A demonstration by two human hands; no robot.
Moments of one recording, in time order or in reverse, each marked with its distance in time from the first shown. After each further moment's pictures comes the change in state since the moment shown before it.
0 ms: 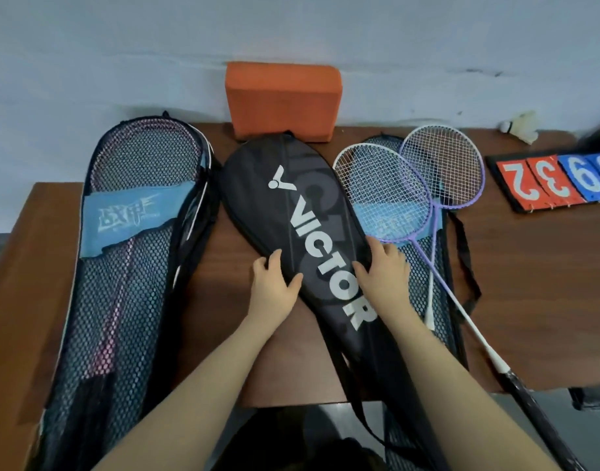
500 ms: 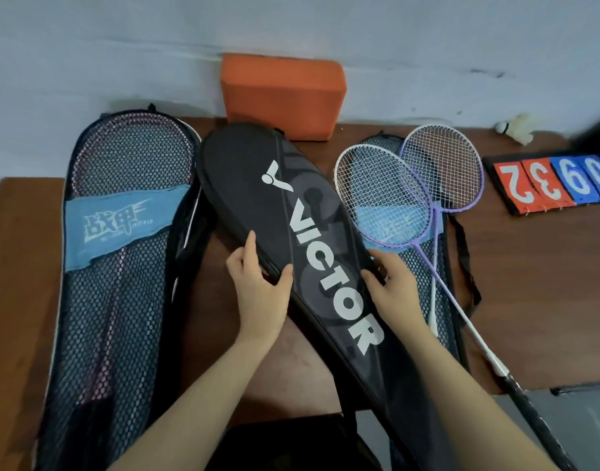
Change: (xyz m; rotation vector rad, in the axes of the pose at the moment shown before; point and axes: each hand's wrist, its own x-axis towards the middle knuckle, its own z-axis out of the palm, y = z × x) left_hand -0.001 0.016 -0.036 -0.343 0.263 0.027; right_hand -0.010 -0.007 -0.012 0.416 0.081 -0.115
